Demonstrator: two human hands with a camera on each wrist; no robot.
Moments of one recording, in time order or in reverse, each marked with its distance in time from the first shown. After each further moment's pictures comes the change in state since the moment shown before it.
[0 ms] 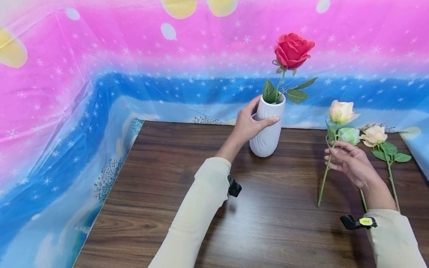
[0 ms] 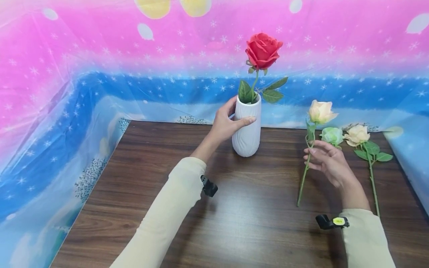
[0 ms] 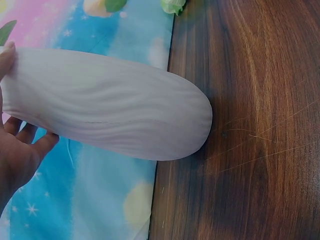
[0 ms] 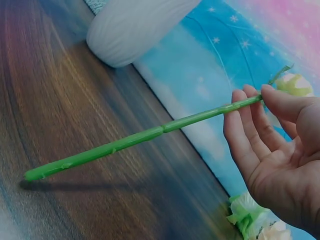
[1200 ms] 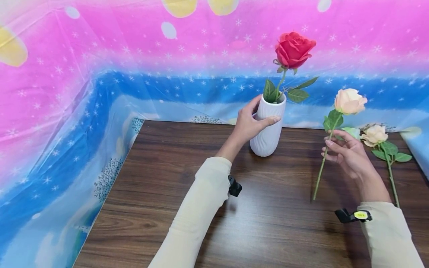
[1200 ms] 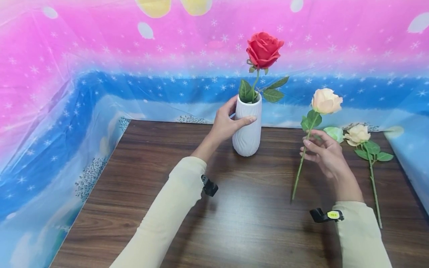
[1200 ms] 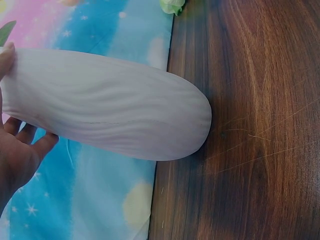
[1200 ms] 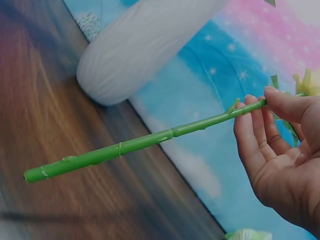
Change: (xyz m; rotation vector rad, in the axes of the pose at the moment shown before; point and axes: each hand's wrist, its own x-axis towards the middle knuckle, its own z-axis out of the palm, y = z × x) left_hand -0.002 0.003 -0.001 0.005 -0.009 0.000; right_hand 0.013 -0.016 0.028 0.046 -0.025 -0.134
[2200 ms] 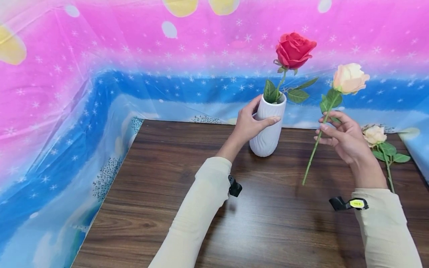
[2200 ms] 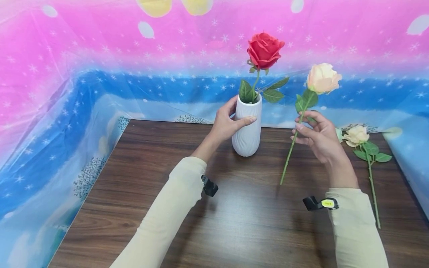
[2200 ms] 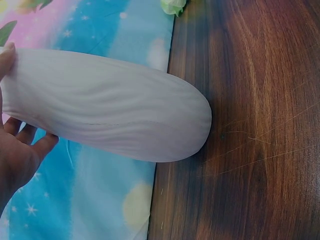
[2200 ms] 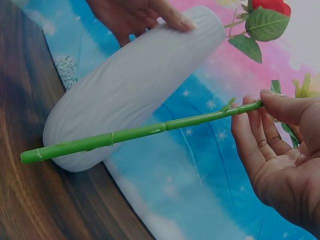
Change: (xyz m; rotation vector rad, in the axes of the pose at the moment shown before) left_hand 0.002 -0.003 0.001 -0.012 0.020 0.028; right_hand 0.030 -0.039 0.049 -0.003 -0.072 -0.097
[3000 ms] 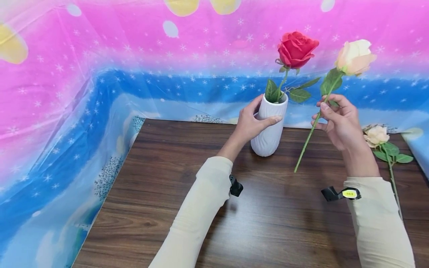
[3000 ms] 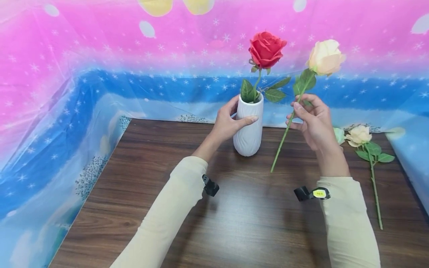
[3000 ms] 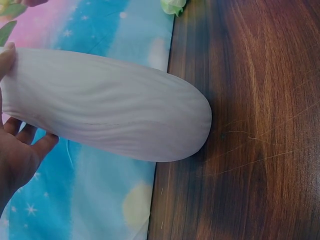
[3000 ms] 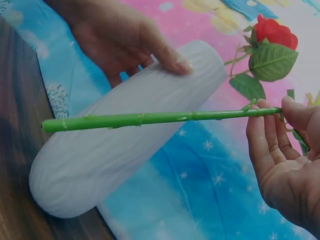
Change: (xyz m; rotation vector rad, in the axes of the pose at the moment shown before) left_hand 0.000 0.000 0.000 0.022 -0.004 -0.023; right_hand 0.029 -0.012 0.036 0.099 0.036 -0.147
